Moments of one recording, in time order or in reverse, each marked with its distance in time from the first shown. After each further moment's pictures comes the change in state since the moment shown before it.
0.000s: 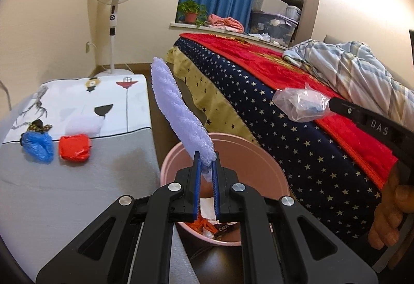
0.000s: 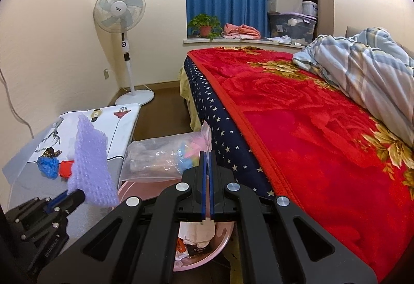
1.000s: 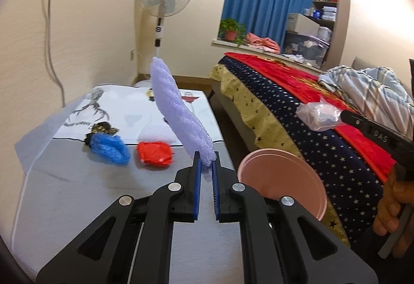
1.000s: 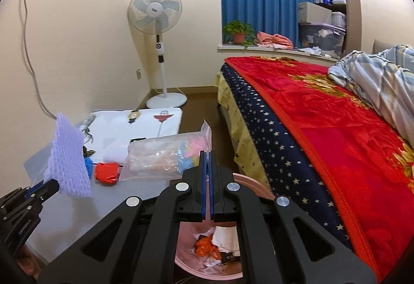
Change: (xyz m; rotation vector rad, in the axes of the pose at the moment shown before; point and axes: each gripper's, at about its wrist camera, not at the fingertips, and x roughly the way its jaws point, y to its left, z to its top) left arm -0.081 0.097 0.003 -0.082 -0.096 0.157; right arm -0.009 0.076 0.010 -0.071 -0.035 0.136
